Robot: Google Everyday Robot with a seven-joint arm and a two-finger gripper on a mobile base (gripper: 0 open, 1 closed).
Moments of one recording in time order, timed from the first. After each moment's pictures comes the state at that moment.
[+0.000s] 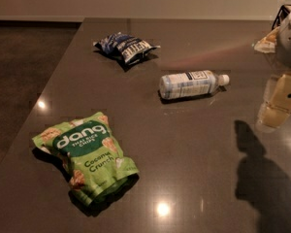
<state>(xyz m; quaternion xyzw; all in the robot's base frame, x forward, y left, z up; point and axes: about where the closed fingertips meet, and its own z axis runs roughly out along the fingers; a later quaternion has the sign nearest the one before) 0.438 -0.216 0.977 -0.60 0.78 -0.04 0.16</state>
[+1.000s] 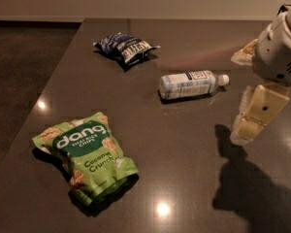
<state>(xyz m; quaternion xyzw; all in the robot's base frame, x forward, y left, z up) 0.423 -0.168 0.965 -0.61 0.77 0.03 0.19</state>
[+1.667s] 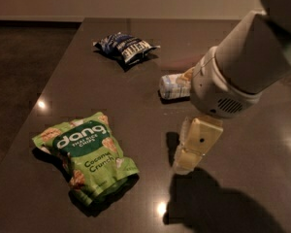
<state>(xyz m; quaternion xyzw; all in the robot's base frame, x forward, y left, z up) 0.396 -0.069 0.931 -0.65 0.72 0.08 0.21</state>
